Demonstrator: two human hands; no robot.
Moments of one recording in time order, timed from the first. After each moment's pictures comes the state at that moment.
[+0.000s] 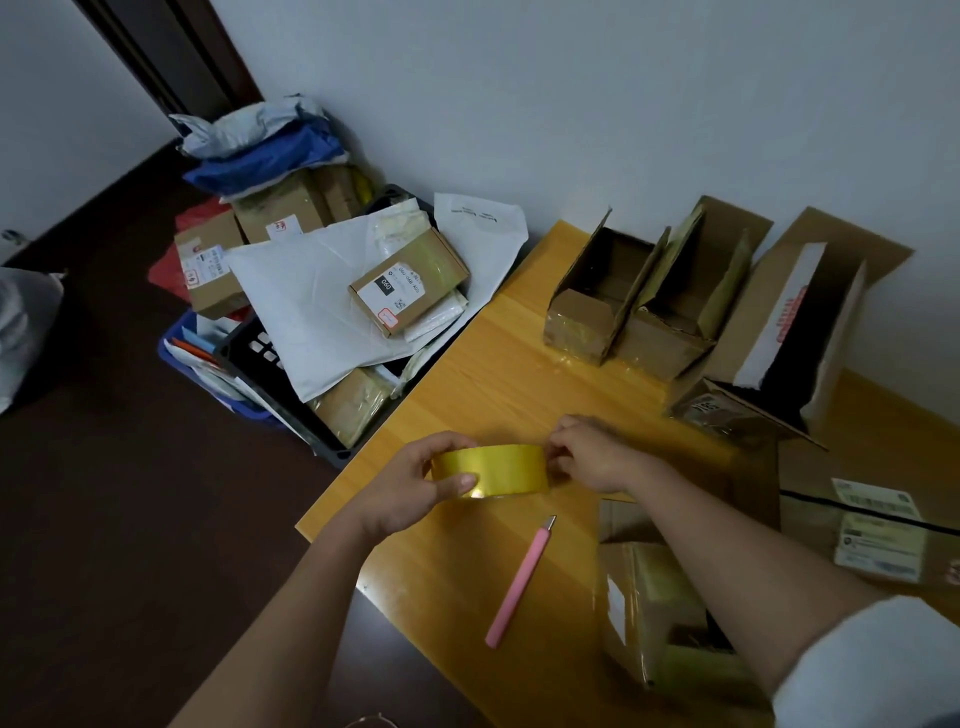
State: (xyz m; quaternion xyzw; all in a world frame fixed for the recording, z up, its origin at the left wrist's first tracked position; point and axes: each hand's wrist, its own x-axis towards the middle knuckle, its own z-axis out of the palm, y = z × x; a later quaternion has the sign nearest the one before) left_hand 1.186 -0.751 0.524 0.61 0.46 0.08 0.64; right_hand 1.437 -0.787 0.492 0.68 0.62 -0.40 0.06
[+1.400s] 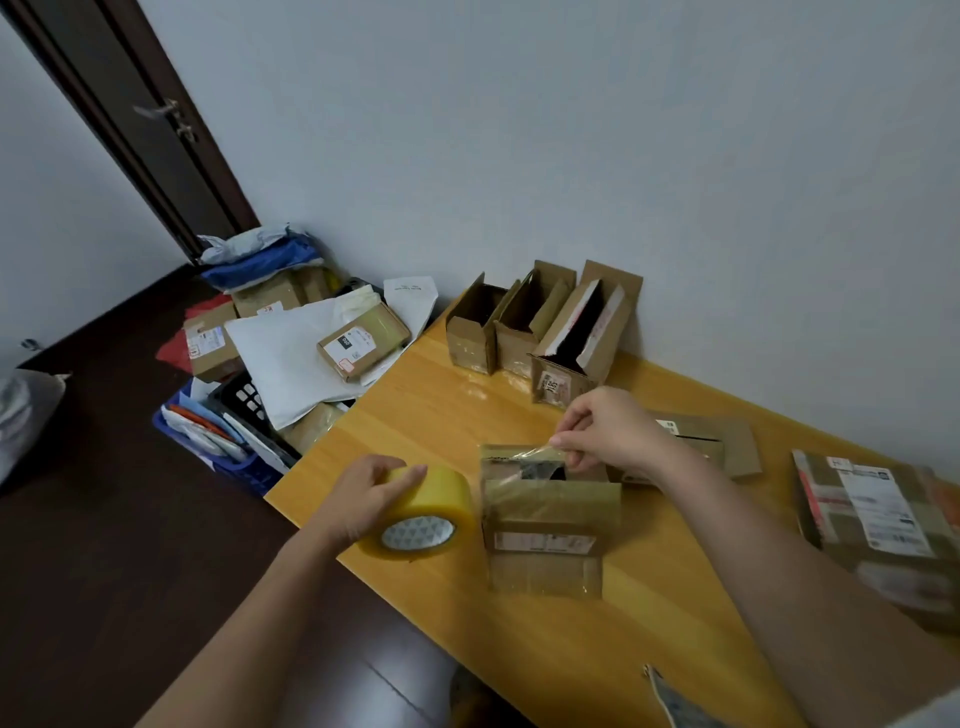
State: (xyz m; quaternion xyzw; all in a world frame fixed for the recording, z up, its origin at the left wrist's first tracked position) left_hand 1.215 -0.919 0.634 0.73 0.49 0.13 0.46; right_hand 1.509 -0.997 0.686 0.73 0.48 -0.43 -0.23
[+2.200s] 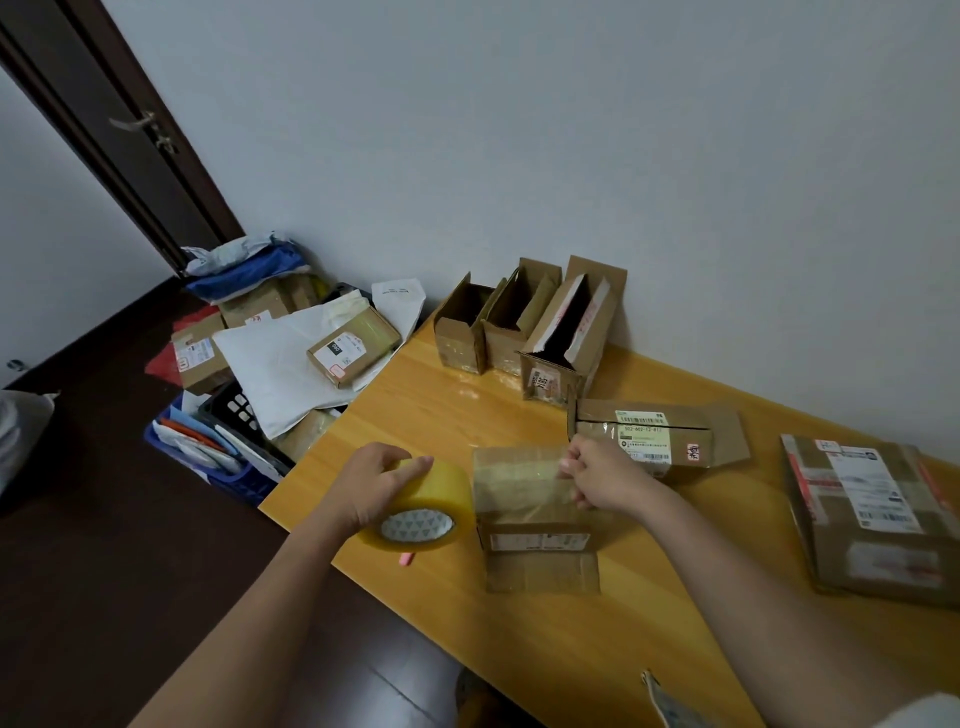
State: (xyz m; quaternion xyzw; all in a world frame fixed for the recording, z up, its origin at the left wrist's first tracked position) left_hand 1.239 -0.911 0.646 0.77 0.48 0.09 0.40; right_hand 1.502 -1.022 0.629 0.78 0.46 -0.40 -0.16
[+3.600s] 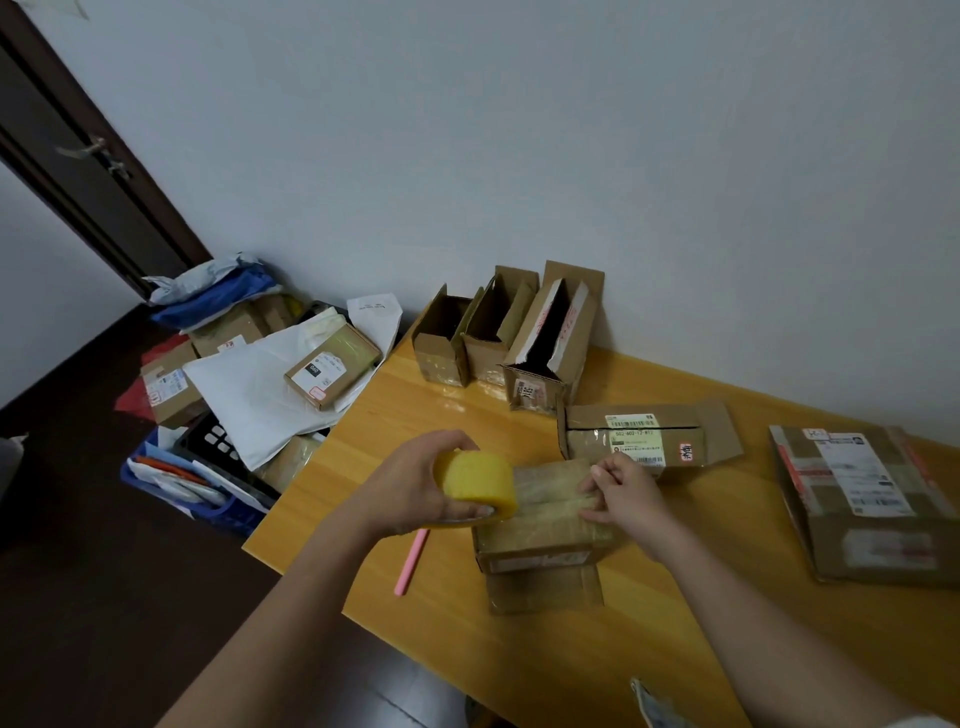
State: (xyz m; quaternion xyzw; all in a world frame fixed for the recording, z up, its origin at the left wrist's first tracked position) left_hand 1.294 -0.909 0.677 0.87 0.33 0.02 0.36; right_hand 1.521 -1.039 0.584 0.75 0.18 -0.46 -0.45
